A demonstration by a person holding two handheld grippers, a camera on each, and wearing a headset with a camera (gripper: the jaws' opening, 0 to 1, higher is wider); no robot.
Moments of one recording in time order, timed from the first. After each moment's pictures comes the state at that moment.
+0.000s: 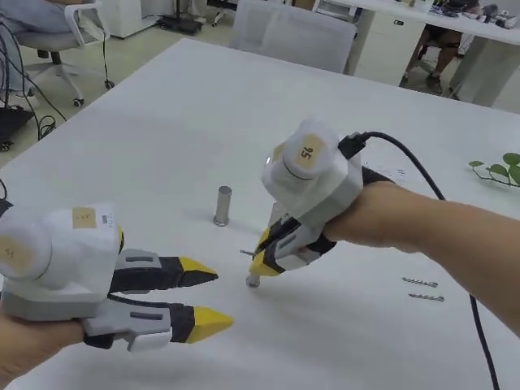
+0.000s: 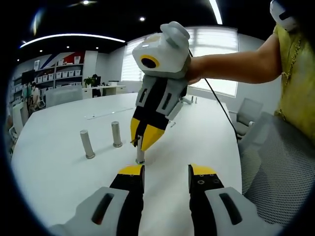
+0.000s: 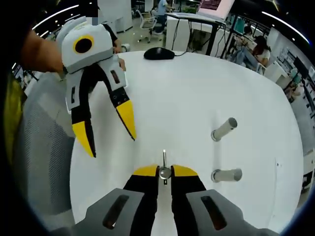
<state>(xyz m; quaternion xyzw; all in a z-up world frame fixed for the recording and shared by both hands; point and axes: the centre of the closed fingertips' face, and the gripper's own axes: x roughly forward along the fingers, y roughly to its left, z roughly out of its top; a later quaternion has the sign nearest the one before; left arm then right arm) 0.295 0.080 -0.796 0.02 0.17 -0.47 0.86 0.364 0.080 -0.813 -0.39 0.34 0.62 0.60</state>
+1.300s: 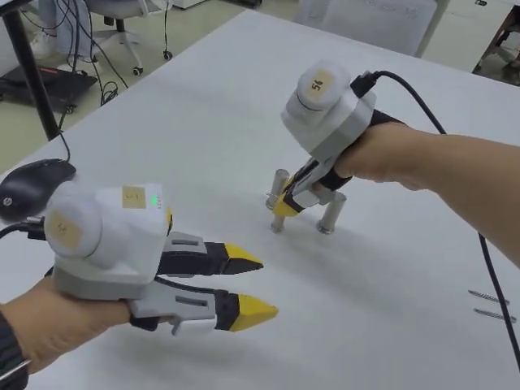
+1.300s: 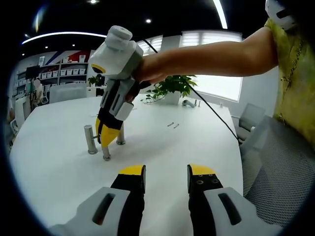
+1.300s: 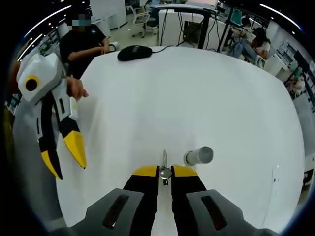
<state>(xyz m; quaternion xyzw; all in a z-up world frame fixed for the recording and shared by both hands) 0.299 0.082 -0.801 0.00 0.17 -0.46 0.87 0.424 0.123 -0.831 -0.39 0.37 0.60 0.59</state>
